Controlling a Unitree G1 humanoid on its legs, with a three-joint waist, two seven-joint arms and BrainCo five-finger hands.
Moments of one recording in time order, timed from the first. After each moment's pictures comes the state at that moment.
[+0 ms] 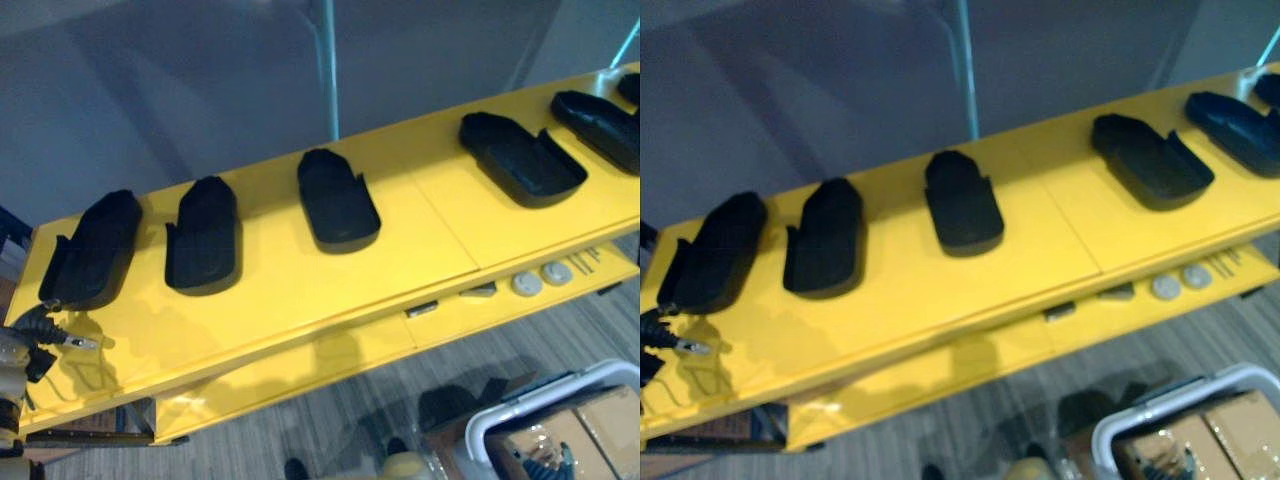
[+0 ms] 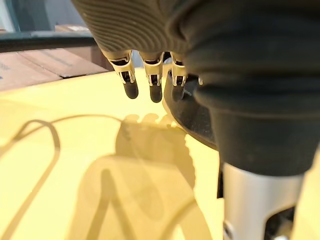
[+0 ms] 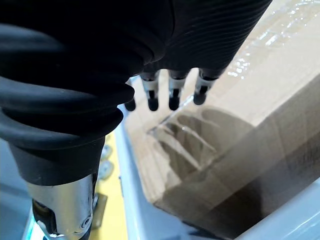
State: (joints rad) left arm -0.24 0.97 0.11 0.85 0.20 0.07 -0.29; right arm 0.30 -0.20 -0.36 0.83 -0.01 -0.30 -0.39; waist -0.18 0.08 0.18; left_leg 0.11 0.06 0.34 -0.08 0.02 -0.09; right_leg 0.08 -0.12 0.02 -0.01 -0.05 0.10
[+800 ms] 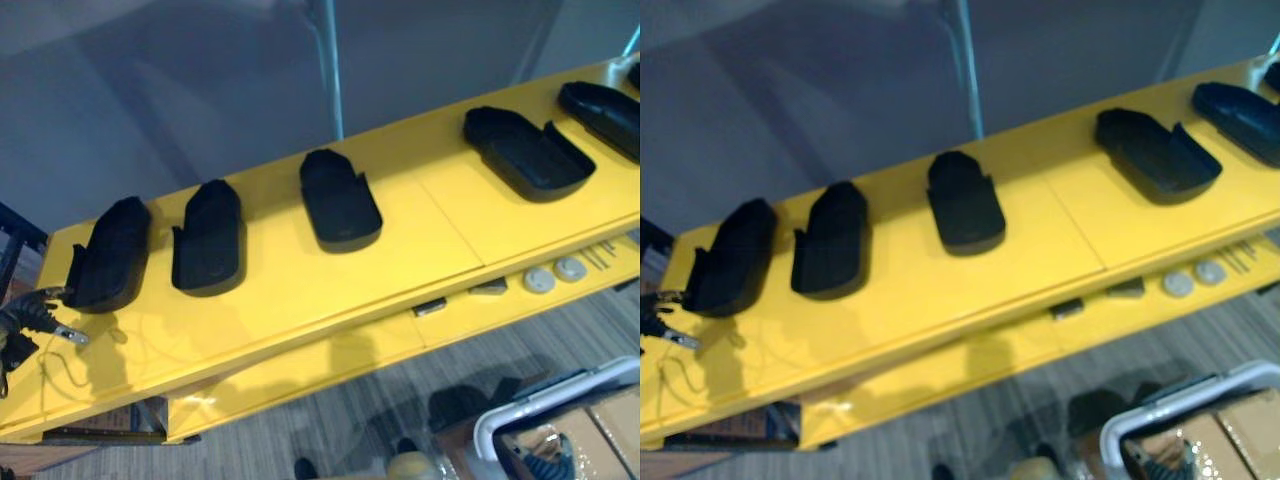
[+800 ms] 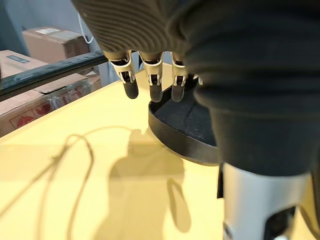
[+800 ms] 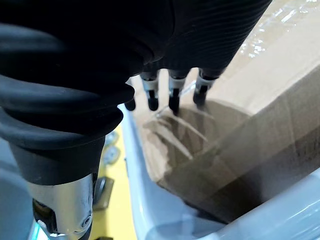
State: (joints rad) left arm -0.23 1.09 0.10 0.73 0.17 0.07 -0.55; right arm 0.31 -0.23 -0.32 0.80 -0.02 -0.30 -0.39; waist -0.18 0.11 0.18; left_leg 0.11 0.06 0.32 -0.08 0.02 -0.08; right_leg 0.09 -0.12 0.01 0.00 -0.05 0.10
